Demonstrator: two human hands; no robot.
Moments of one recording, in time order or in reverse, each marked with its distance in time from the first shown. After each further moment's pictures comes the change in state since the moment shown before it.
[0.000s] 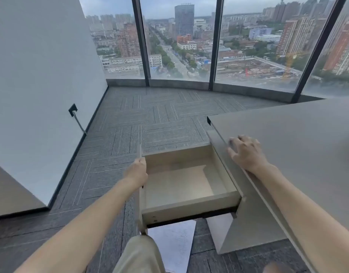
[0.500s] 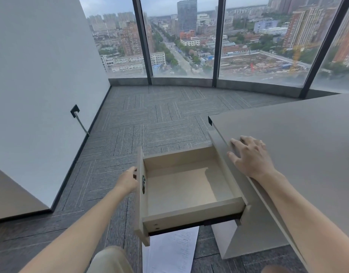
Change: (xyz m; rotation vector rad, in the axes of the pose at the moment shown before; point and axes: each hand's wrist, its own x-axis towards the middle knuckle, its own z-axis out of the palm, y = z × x) left_hand 0.026 -0.037 0.026 -0.390 -0.043 -0.182; right_hand 0.003 0.005 0.005 -0.034 0.025 -0.021
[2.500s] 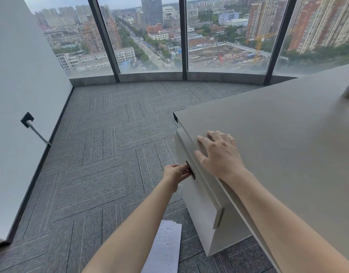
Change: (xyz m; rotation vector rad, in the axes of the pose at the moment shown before) left_hand 0.011 0.208 0.177 -1.168 -0.417 -0.214; right_hand -0.001 -0.004 -0.005 0.093 -0.005 0.032
